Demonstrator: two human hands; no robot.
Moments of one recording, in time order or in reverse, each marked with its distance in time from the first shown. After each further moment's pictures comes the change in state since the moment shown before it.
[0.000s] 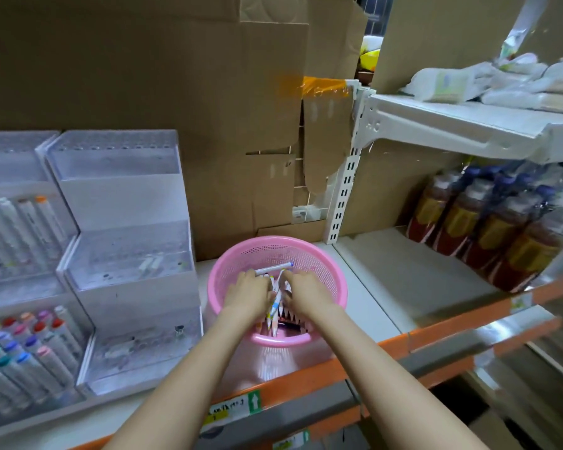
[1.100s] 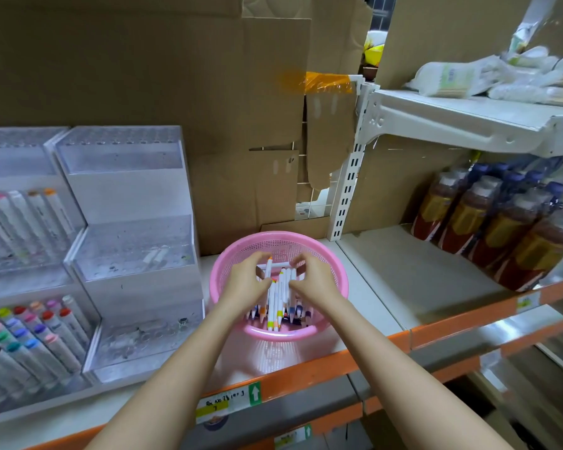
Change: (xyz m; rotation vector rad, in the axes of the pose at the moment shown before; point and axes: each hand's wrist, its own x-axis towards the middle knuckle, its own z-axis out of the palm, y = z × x) left_hand -0.008 -0.009 -0.005 -0.563 0.231 0.017; right_hand -0.007 0.002 -0.018 0.543 0.100 0.152
